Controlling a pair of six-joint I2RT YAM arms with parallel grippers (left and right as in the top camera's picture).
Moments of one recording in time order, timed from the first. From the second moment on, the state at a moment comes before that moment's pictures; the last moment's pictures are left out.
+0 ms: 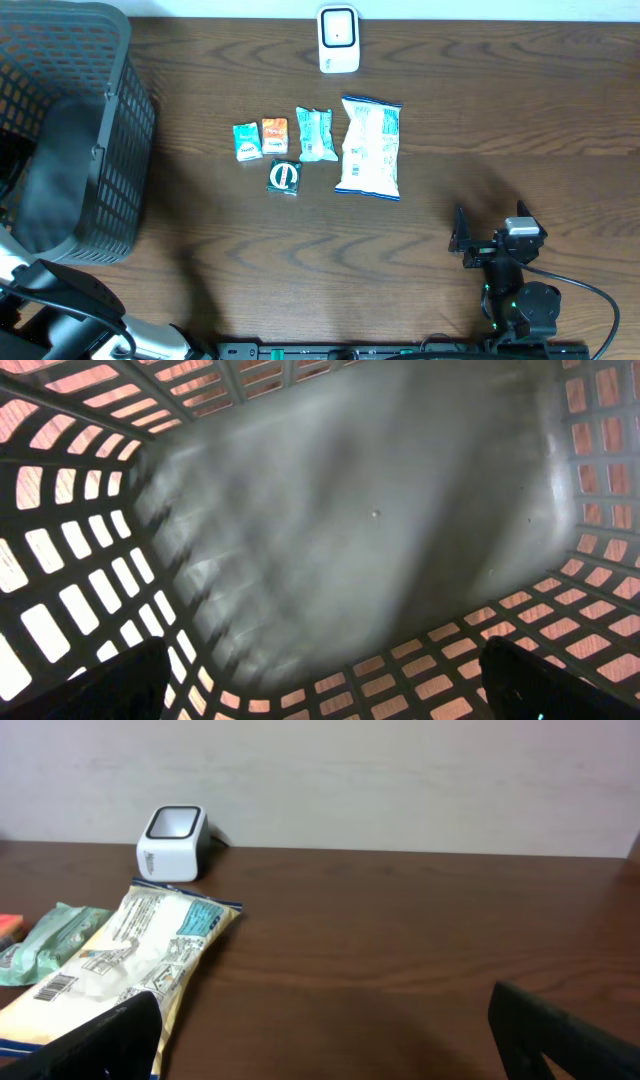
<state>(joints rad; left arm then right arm) 0.79 1.75 1.78 -1.29 0.09 -0.41 0.03 0.01 0.01 -0.07 -0.03 -0.01</state>
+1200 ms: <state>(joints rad) 0.79 1.75 1.78 -1.29 0.09 -0.41 0.03 0.01 0.01 -0.06 -0.17 0.70</state>
